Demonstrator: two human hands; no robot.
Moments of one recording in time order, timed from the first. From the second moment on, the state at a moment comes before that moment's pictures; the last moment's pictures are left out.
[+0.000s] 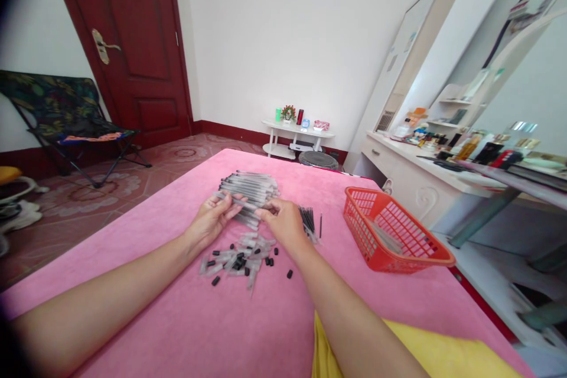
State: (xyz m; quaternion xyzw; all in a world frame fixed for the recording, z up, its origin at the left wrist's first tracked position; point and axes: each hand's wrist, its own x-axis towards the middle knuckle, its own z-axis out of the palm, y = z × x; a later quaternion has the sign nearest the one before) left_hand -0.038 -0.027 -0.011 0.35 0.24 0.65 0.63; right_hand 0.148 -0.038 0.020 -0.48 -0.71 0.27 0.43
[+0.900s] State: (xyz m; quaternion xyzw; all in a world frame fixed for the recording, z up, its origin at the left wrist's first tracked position) left_hand -0.039 -0.033 -0.012 0.37 0.27 0.65 0.61; right_hand 0.142 -0.057 0.011 -0.52 -0.72 0.19 0.41
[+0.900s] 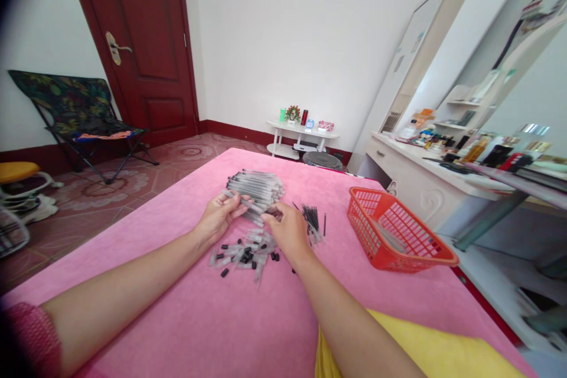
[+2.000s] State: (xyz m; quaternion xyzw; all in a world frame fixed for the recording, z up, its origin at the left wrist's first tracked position) left_hand -0.042 -0.032 -0.012 0.39 0.34 0.66 0.54; right_hand 0.131 -0.080 0.026 -0.57 -0.76 0.06 0.31
